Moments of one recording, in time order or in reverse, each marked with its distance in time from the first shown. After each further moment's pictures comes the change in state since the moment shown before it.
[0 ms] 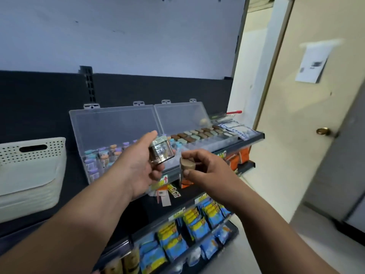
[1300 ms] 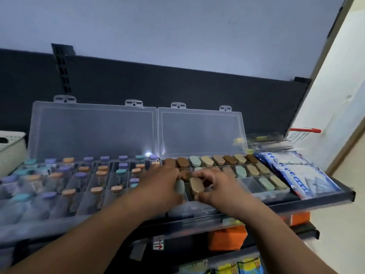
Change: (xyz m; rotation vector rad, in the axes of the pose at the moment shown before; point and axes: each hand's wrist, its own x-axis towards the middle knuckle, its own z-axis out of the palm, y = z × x) left_hand 0.257 -0.031 0.115 1.578 0.262 0.228; right_hand 0.285 0.178 -0.132 -0.401 -0.432 -0.129
